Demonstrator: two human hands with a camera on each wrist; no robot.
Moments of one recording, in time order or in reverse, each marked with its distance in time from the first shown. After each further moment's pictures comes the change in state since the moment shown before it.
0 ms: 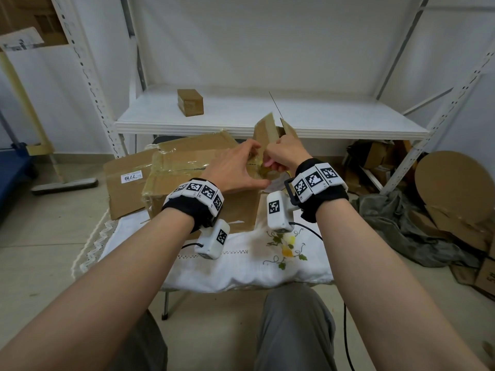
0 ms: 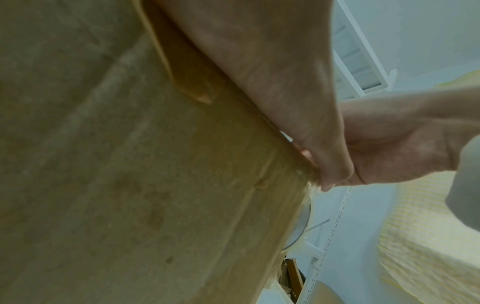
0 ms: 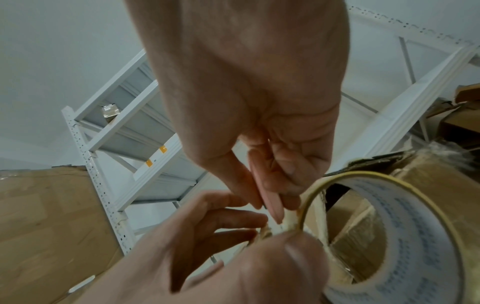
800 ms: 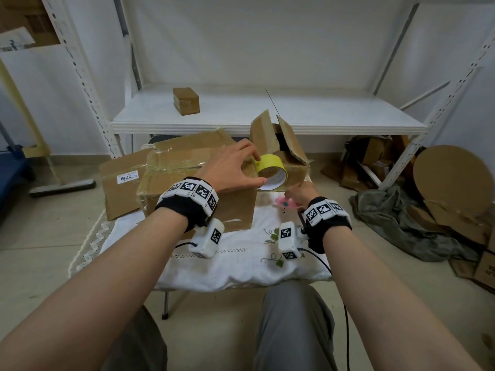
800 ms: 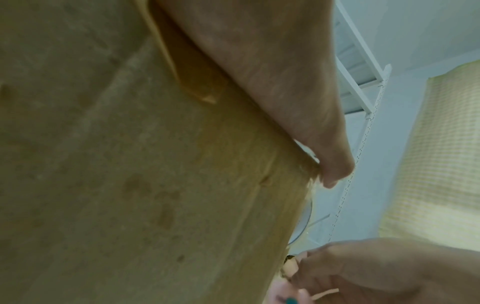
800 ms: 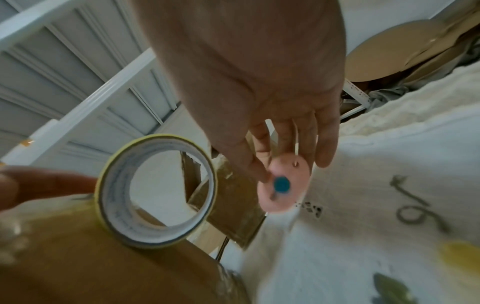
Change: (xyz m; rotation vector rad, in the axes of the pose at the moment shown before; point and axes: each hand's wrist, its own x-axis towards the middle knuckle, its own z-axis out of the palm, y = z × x) left_hand 0.002 -0.006 0.002 0.100 -0.005 0.126; right_hand 0.021 0.129 0.019 0.103 0.002 0.279
